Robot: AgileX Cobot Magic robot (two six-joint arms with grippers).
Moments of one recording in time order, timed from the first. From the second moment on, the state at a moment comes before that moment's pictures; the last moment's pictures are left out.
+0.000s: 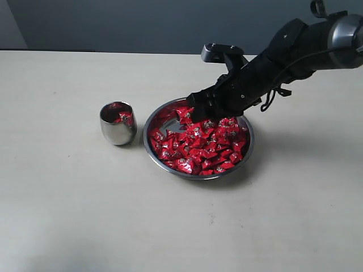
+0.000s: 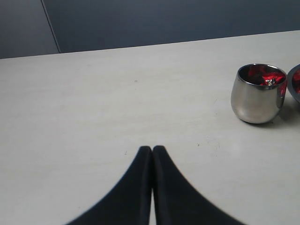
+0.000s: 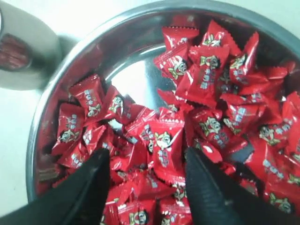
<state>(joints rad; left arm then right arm) 0.09 0.00 0.01 0.03 0.34 0.03 0.51 1.99 -1.26 0.78 0.62 -0.63</state>
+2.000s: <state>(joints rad) 0.09 0.00 0.01 0.03 0.34 0.03 0.76 2.21 -1.82 0.66 0.72 -0.39</state>
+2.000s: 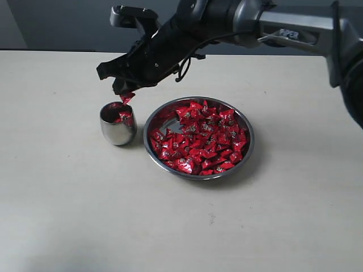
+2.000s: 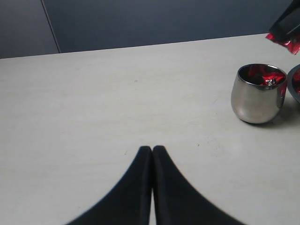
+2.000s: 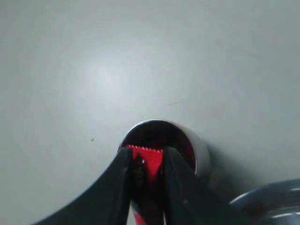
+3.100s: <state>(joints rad) 0.09 0.00 0.01 0.03 0.34 0.03 0.77 2.20 -1.88 0.42 0.80 -0.23</state>
